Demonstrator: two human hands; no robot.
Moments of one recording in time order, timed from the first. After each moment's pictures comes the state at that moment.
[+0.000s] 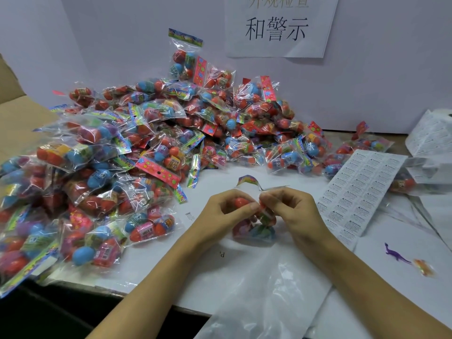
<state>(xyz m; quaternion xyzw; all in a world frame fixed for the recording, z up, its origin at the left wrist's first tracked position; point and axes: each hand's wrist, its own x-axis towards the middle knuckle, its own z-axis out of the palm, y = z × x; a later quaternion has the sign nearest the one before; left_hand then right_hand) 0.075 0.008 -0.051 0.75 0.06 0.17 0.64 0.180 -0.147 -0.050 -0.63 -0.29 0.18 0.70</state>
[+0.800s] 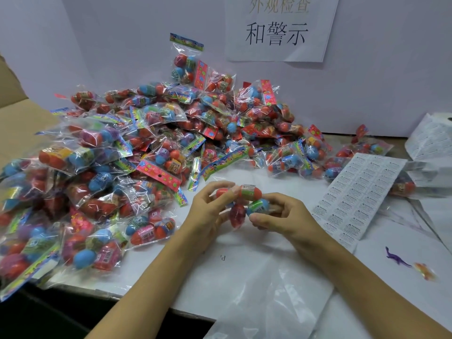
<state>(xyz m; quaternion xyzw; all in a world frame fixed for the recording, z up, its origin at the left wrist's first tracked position) 0.079 0.017 -0.047 0.53 0.16 0.20 0.81 0.179 -0.149 -0.048 -0.62 -0.31 0.30 0.66</state>
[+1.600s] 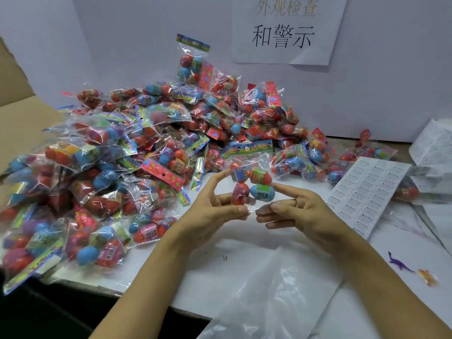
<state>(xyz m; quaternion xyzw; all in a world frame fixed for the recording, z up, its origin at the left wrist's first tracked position) 0.069 0.028 -0.039 0.59 0.05 0.11 0.80 0.196 -0.162 -0.027 -0.59 -0.31 0.36 0.65</state>
